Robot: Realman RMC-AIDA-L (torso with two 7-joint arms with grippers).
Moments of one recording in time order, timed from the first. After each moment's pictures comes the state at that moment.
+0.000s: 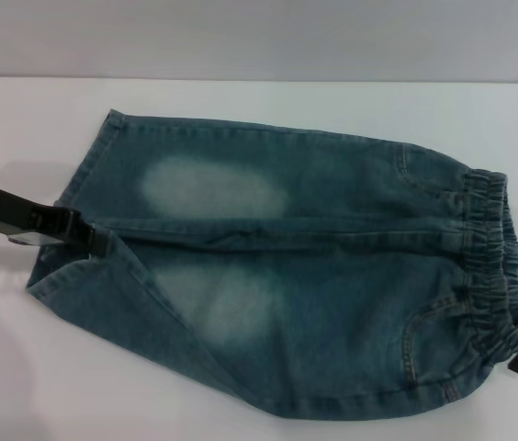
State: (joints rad) left arm -0.77 -1.88 0.68 0.57 2.53 1.53 -2.36; right arm 0.86 1.93 -1.06 -0.68 -2.72 -1.74 1.92
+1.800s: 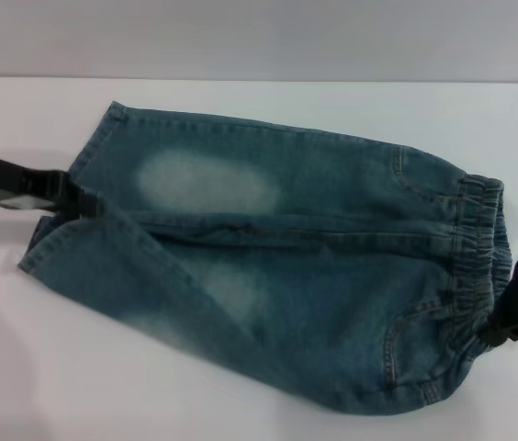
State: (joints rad) left arm -0.79 -1.87 0.63 0.58 2.53 1.44 -2.38; right arm 0.84 1.94 -1.00 -0.67 -2.64 -1.72 1.87
